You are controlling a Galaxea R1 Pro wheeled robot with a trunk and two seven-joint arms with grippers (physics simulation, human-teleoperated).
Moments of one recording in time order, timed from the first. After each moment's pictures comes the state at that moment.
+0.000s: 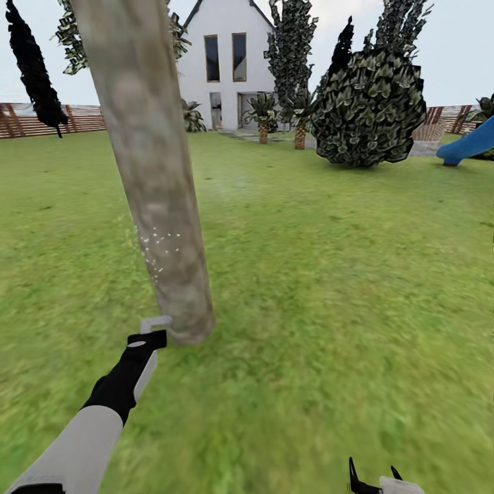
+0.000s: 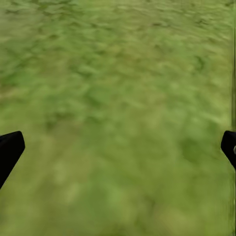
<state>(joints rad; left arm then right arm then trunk) -0.71 0.01 0.04 -0.75 0.05 0.34 0.28 -0.34 -0.07 -0.16 -0.02 0.04 -0.96 -0.07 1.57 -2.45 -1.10</state>
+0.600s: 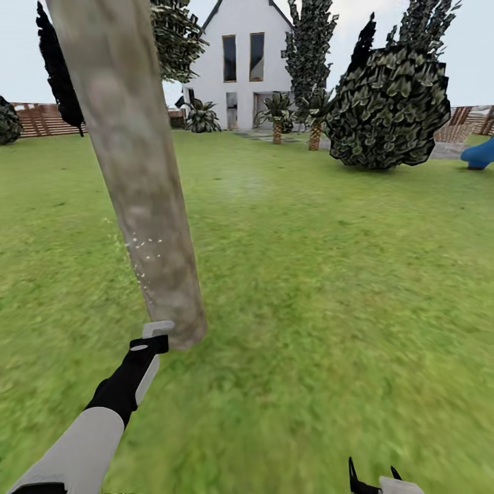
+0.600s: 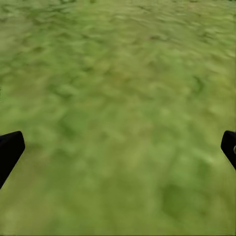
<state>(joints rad) -0.71 0.01 0.04 -0.71 0.05 0.33 0.27 -0.34 -0.07 -0.16 -0.02 0.04 -0.96 -0.07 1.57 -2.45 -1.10</state>
